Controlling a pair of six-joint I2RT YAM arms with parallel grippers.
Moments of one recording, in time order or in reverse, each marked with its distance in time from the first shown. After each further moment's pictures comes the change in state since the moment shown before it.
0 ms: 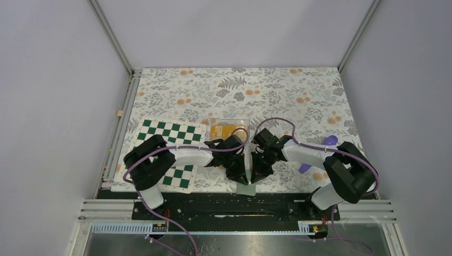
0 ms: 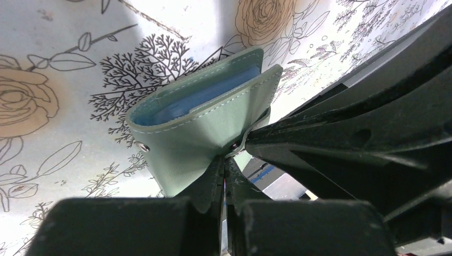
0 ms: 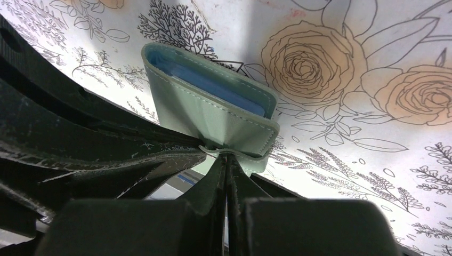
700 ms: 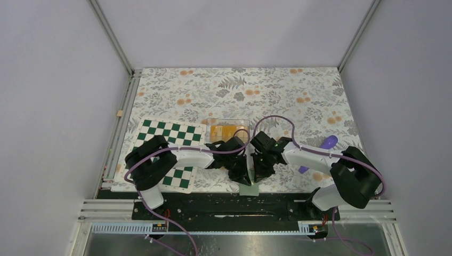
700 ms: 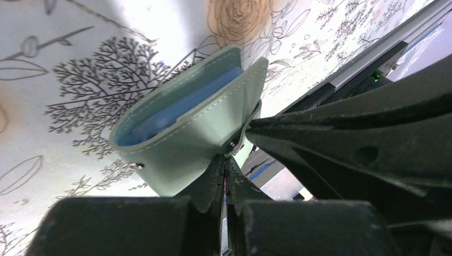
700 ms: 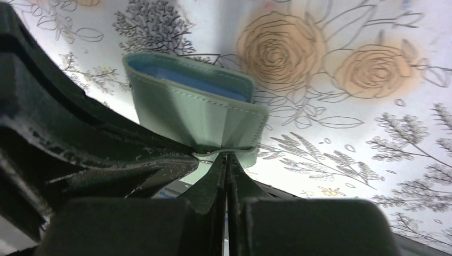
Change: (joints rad) left arm -0.008 0.006 -0.015 0.064 0.014 -0.043; right arm 0.085 -0.050 0.035 -0.087 0.190 -0.015
